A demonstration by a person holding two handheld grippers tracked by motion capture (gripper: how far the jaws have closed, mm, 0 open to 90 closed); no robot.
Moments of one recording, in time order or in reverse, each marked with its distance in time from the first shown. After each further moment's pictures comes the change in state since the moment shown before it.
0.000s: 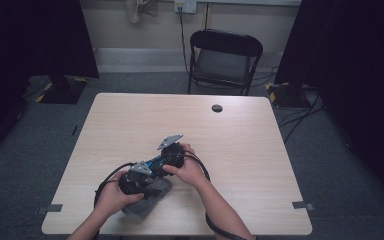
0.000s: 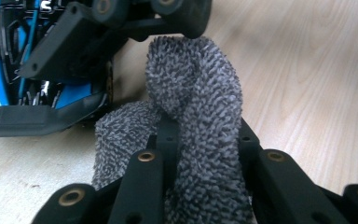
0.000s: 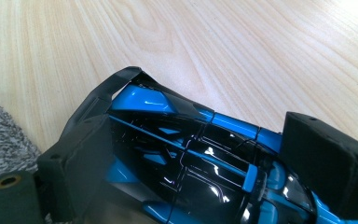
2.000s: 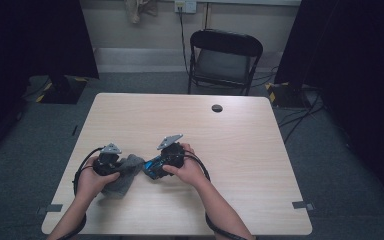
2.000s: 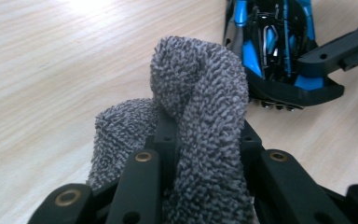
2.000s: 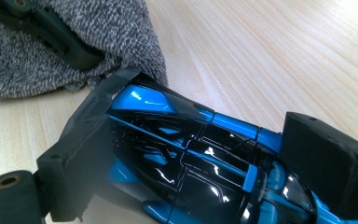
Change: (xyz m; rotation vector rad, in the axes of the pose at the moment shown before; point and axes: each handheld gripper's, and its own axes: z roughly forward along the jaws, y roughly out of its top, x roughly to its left) left arm 0.084 -0.030 -0.035 -0.123 0.215 -0.161; right arm 0.000 0.000 0.000 0.002 0.000 -0.002
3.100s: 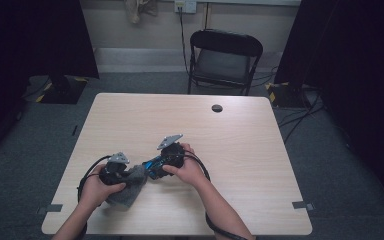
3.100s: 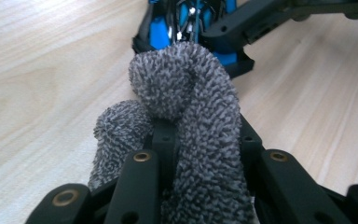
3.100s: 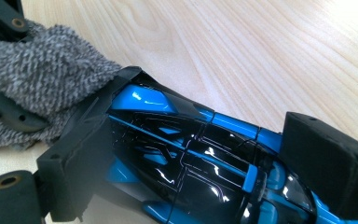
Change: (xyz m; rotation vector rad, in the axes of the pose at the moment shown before) left arm -0.034 -0.006 0.002 0.042 -0.110 0.046; right arm 0.000 0.000 0.000 0.002 0.000 -0.001
